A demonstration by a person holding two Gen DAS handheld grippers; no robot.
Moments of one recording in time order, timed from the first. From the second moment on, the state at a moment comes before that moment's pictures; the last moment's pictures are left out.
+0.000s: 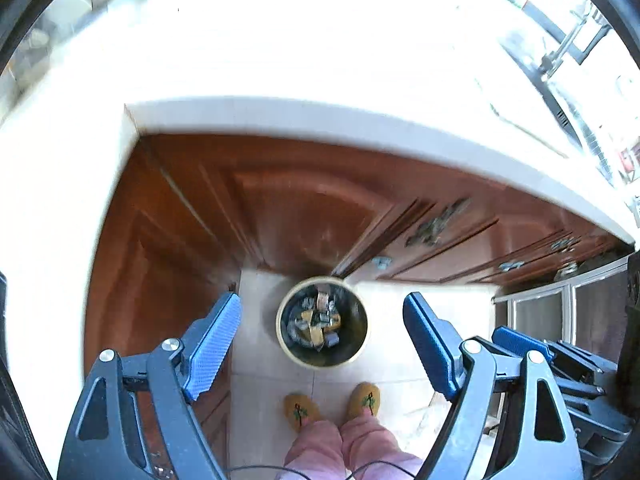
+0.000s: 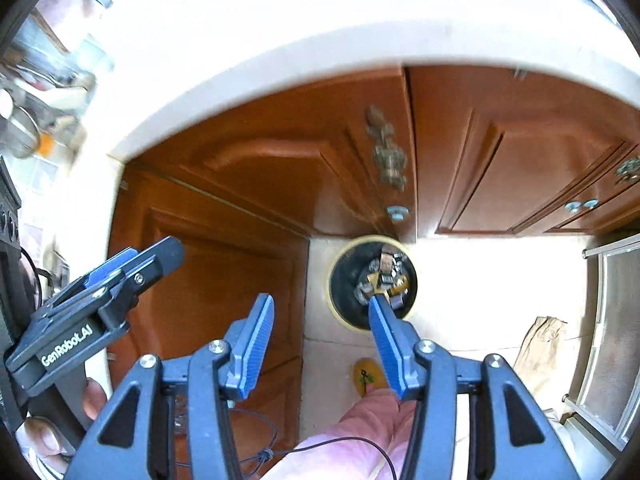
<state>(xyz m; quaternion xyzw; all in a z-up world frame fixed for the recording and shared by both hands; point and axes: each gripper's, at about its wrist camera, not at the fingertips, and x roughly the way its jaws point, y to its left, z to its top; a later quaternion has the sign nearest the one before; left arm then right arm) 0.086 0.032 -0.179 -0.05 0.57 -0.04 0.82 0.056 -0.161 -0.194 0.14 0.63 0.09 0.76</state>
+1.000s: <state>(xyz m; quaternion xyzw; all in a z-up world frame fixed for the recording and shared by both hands) 0.231 -0.016 0.087 0.07 0.37 -0.03 0.92 0.191 -0.177 0.092 0.10 0.46 0.11 0.87</state>
